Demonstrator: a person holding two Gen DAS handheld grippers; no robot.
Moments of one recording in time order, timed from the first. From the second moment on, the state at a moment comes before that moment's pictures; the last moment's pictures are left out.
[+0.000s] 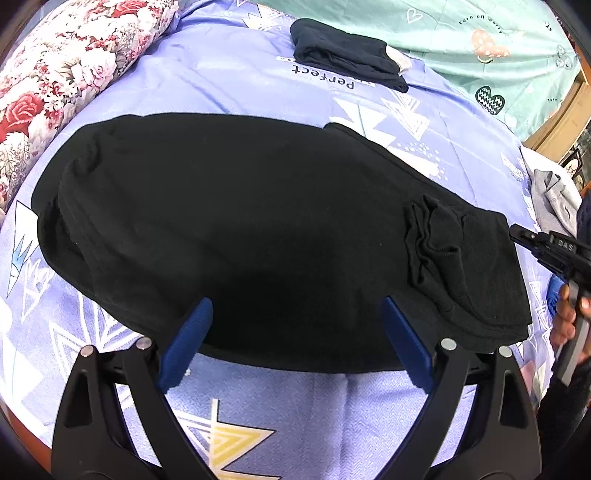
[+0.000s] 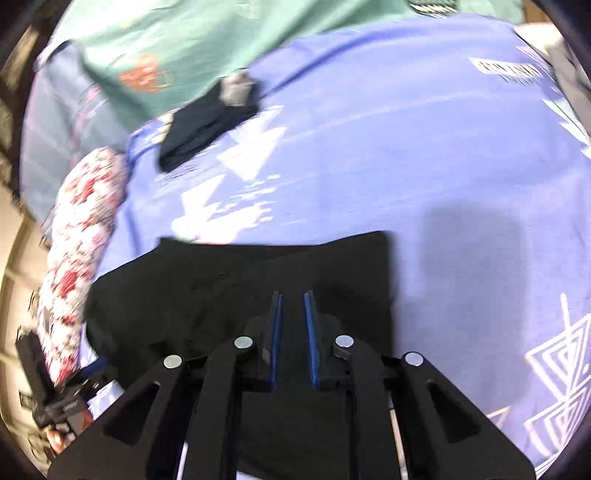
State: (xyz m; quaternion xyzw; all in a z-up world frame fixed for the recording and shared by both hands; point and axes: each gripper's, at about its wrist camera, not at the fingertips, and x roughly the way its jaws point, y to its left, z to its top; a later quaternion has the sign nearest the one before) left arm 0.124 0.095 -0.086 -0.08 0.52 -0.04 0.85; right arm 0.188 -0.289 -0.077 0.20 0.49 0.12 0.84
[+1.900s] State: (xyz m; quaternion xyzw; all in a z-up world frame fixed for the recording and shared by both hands) left arm 0.098 0.200 -0.057 -0.17 0.48 0.05 0.86; right arm 0.075 -0.298 -0.075 0.17 0.47 0.13 0.86
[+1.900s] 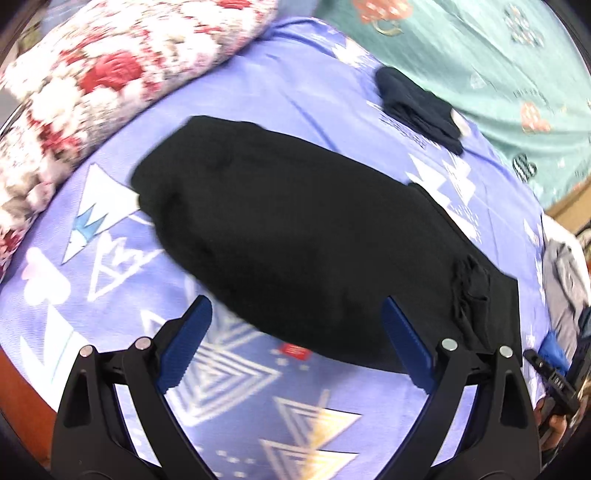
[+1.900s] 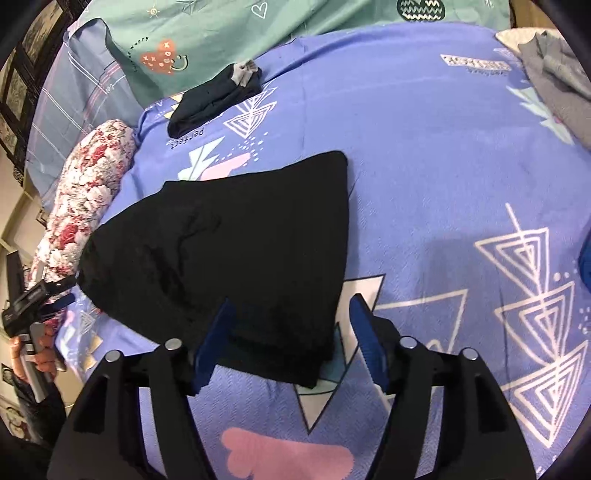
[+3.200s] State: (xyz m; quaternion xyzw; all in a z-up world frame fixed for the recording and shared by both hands) left arm 0.169 0.313 -0.120 -0.42 0.47 0.02 0.77; right arm 0.104 -0.273 -0.069 0.17 0.48 0.13 0.85
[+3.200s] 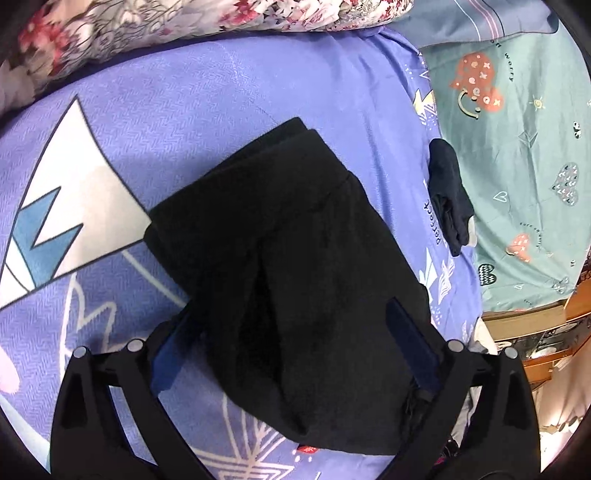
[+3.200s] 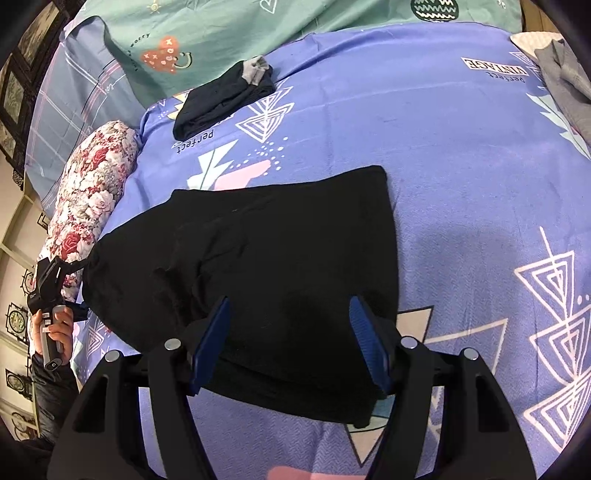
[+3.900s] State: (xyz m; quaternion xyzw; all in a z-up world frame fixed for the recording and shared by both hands) left arm 0.161 0.272 -0.064 -0.30 0.48 0.04 0.83; right arm 0.082 -0.289 -0.064 0.19 0.46 0.13 0.86
